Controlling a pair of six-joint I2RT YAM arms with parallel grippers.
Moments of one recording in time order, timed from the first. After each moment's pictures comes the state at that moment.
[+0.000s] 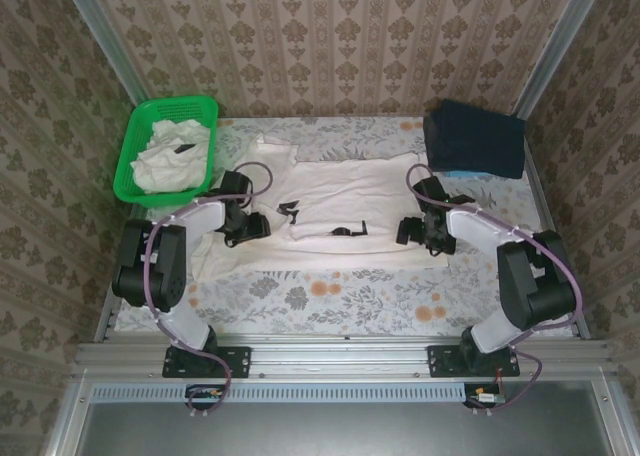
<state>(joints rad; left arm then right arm) -0.30 1.67 0.95 -0.56 0.13 -0.37 0.31 1.54 0.91 -0.66 0.06 0.51</state>
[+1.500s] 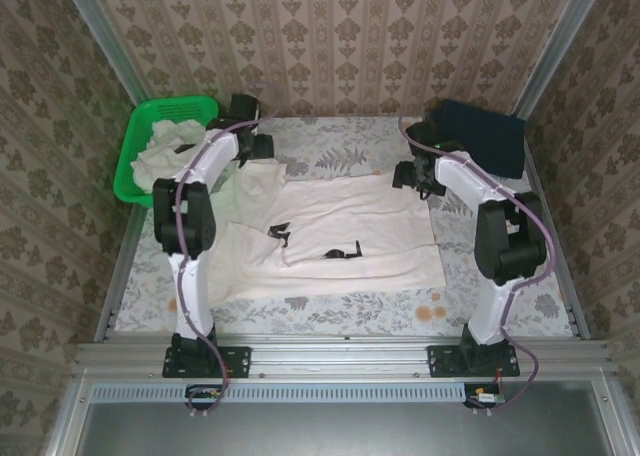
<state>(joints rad) -0.24 2.22 1.96 -0.75 -0.07 -0.21 0.19 1.91 1.50 -0.75 0.16 0.42</state>
